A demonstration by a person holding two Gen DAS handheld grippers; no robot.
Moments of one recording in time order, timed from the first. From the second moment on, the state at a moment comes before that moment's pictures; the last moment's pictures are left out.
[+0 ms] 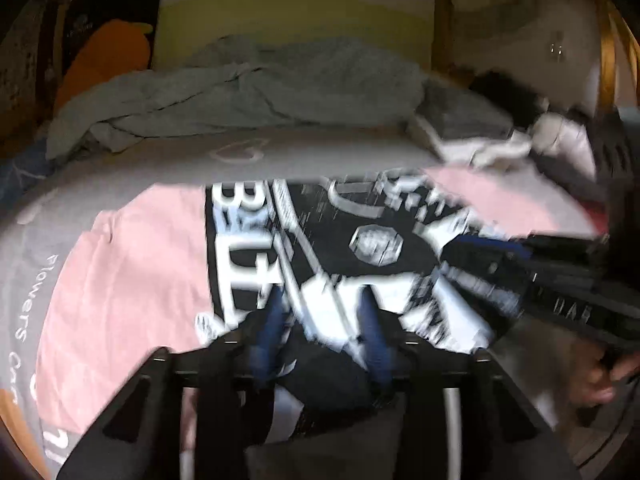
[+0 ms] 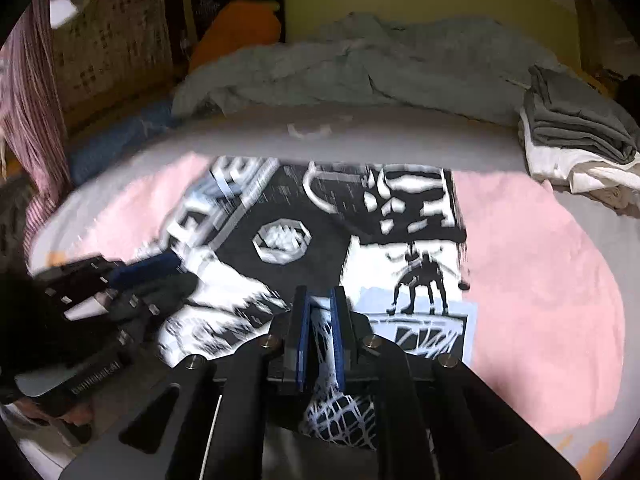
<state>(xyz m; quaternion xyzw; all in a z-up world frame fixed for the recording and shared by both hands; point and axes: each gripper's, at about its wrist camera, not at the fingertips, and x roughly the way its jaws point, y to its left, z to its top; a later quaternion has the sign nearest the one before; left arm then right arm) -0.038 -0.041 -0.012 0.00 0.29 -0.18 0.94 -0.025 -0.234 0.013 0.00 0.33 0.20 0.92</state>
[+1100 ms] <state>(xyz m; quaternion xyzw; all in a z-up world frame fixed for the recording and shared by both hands) 0.102 -0.034 -0.024 0.04 0.40 -0.15 0.91 0.124 -0.295 0.012 -0.11 0.45 0.04 0.89</state>
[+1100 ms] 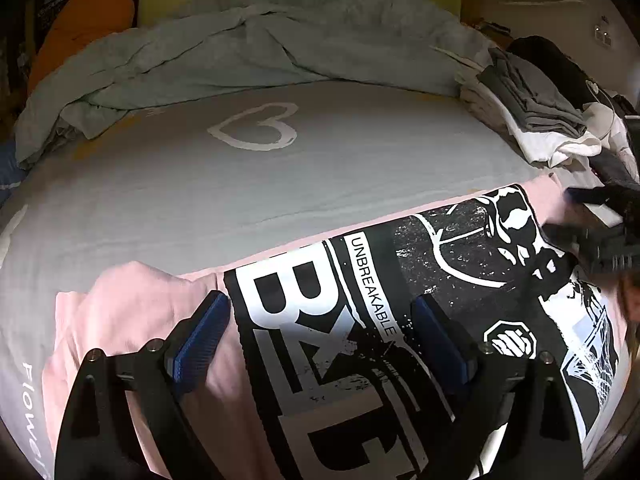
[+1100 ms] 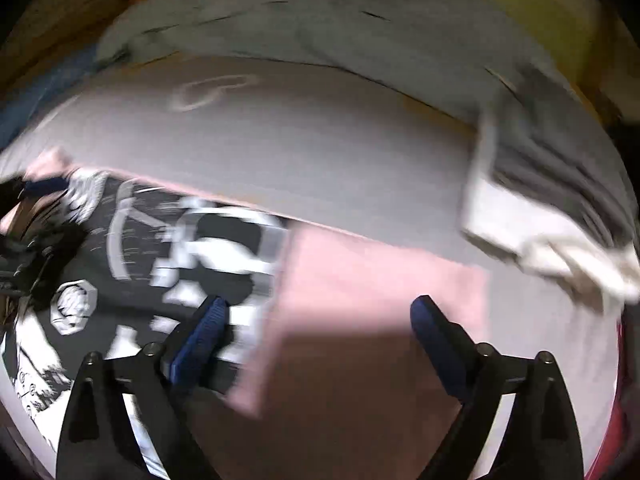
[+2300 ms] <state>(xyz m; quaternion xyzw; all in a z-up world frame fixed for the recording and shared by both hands) 0.100 -0.040 -0.026 0.05 0.39 -0.14 0.91 0.024 -0.343 0.011 0.05 0.43 0.07 0.90</state>
